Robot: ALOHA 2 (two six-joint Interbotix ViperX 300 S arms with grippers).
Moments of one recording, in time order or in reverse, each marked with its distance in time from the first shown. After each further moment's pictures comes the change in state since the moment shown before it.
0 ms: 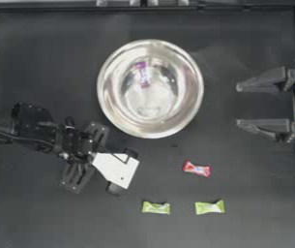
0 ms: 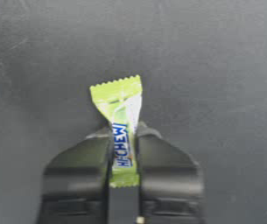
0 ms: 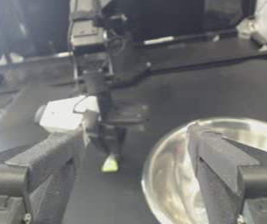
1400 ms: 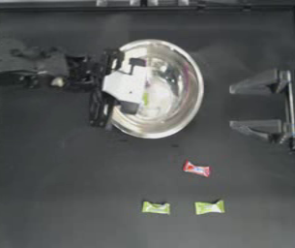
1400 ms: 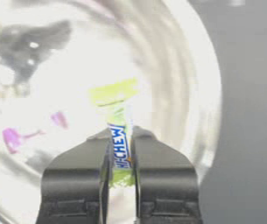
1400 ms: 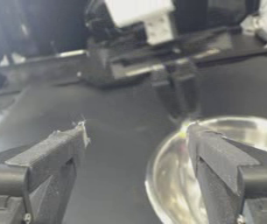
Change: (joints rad) left arm 0.288 -0.127 -0.186 -0.083 -0.170 0.190; right arm 0.000 0.067 -0.002 0.015 -0.060 0.002
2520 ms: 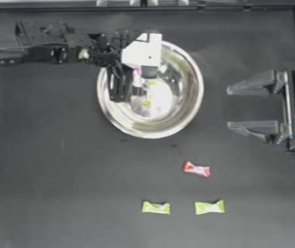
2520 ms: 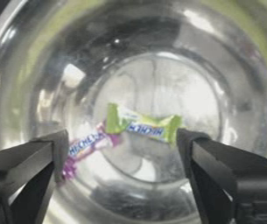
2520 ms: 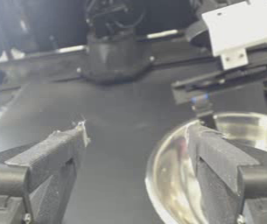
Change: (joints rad) left arm 0.112 0.158 -0.110 -0.094 -0.037 0.067; right arm 0.000 0.012 0.002 0.000 -0.003 -0.003
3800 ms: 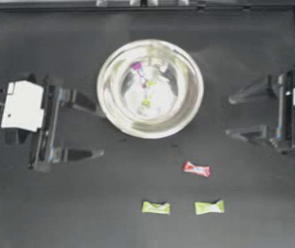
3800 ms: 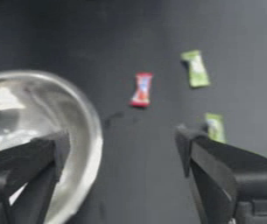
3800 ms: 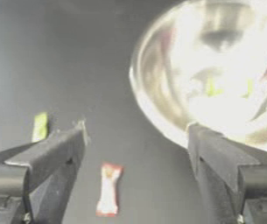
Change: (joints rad) left arm -0.319 -0.695 0.548 -0.333 -0.354 0.020; right arm 0.097 0.095 -0.265 0.037 0.698 -0.003
